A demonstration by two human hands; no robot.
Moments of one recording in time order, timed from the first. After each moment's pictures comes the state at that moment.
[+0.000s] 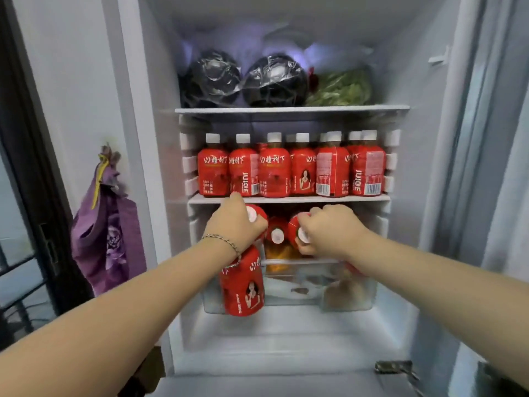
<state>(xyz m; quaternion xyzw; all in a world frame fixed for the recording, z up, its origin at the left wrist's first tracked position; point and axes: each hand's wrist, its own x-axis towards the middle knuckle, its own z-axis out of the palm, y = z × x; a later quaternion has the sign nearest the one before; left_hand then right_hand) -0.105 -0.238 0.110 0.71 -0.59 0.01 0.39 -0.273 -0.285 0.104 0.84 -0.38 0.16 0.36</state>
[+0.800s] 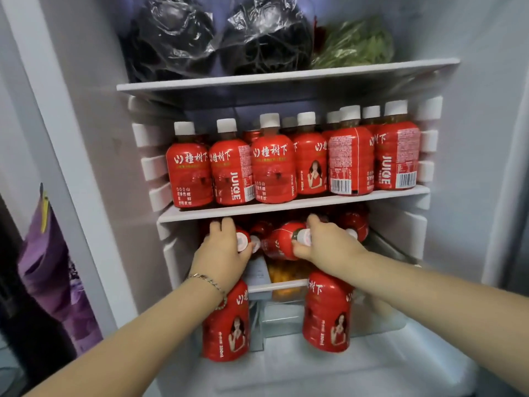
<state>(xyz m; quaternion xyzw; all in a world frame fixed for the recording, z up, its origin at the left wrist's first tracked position) -0.059 -0.328 0.055 0.72 -0.62 0.08 0.30 -0.238 -0.376 0.057 0.81 -0.52 0.26 -0.05</state>
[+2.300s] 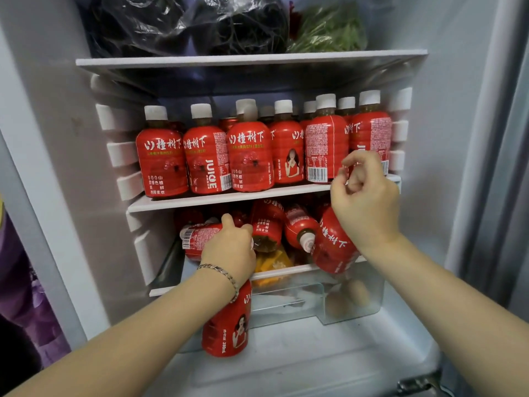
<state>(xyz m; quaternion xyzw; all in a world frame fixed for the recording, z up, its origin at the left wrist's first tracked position) -0.100 -0.331 0.048 0.71 -0.68 0.10 0.15 -0.283 -0.355 0.079 0.62 -0.38 0.67 0.15</state>
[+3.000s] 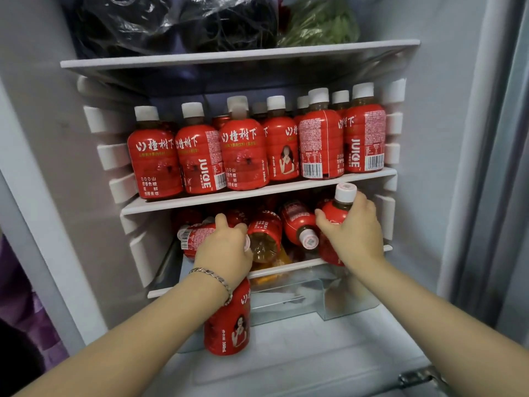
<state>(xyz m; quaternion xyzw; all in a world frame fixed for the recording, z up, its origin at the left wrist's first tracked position) -0.097 -0.328 0.048 0.70 -0.68 0.09 0.18 -0.285 -0.382 0.024 0.56 -0.61 0.56 -0.01</state>
